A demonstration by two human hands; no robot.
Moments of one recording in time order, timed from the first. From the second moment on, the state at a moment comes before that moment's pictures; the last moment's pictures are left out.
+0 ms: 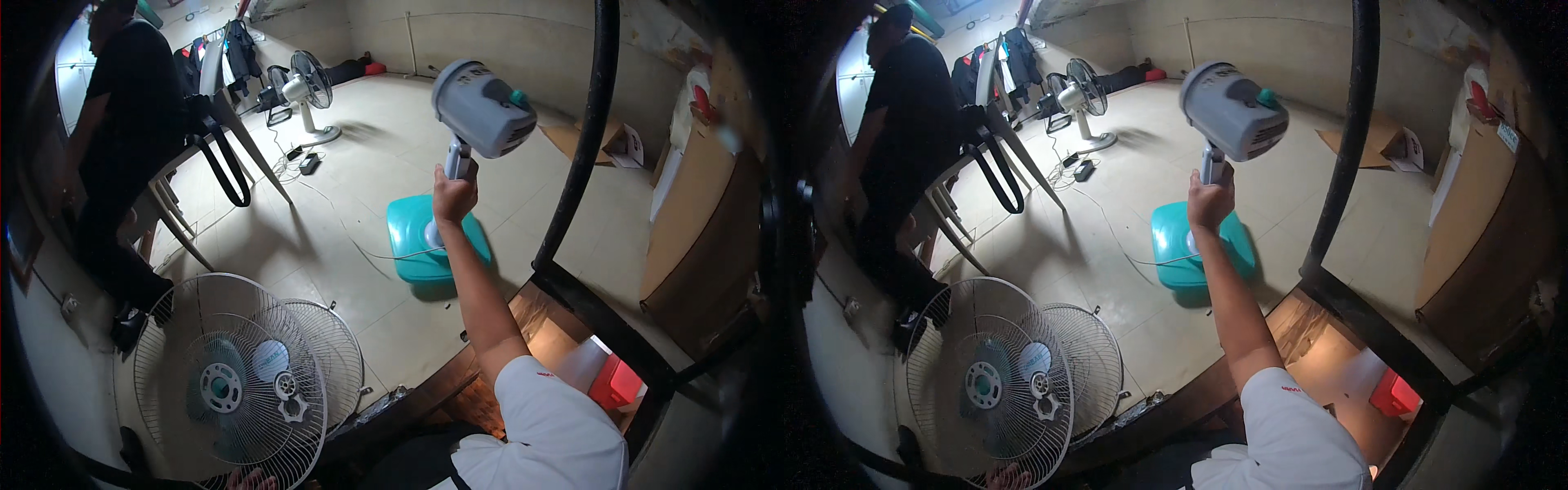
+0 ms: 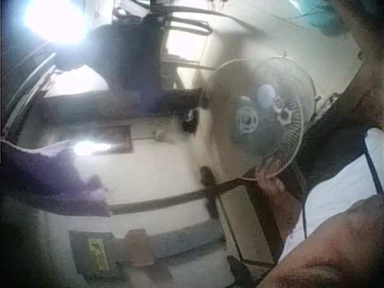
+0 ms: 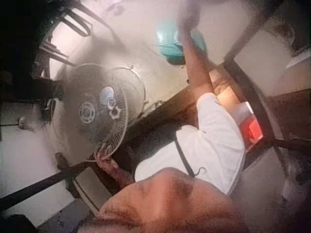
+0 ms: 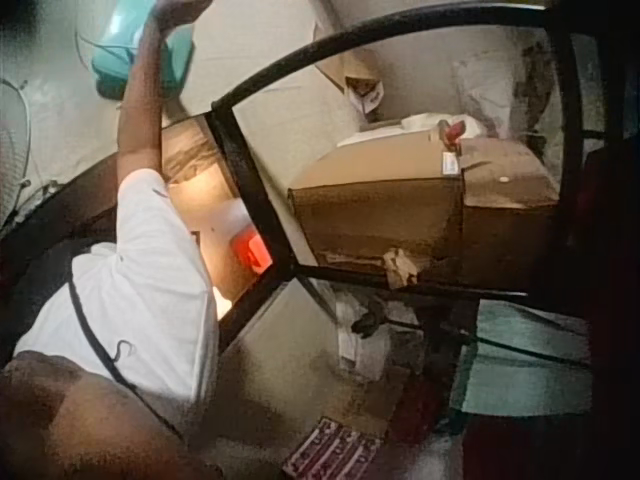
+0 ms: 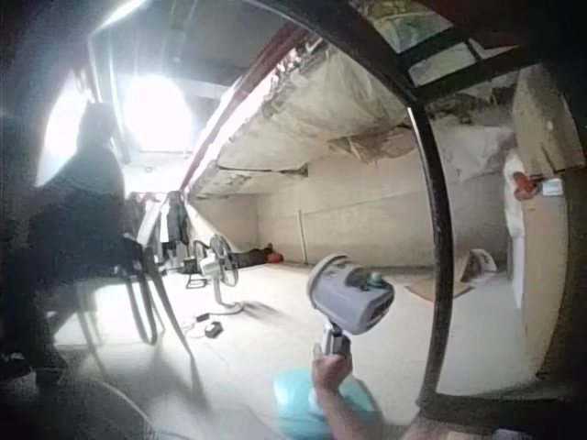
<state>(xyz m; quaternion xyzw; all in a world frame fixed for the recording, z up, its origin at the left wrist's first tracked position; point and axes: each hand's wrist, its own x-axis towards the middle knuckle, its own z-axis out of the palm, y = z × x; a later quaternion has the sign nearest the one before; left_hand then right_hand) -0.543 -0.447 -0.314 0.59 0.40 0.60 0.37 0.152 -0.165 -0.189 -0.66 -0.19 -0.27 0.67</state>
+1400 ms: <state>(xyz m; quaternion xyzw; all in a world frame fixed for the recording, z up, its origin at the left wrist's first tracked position) -0.567 -0.458 -0.324 0.73 0.39 0.49 0.28 0.074 -0.233 -0.223 -0.65 -0.25 -0.28 0.66</state>
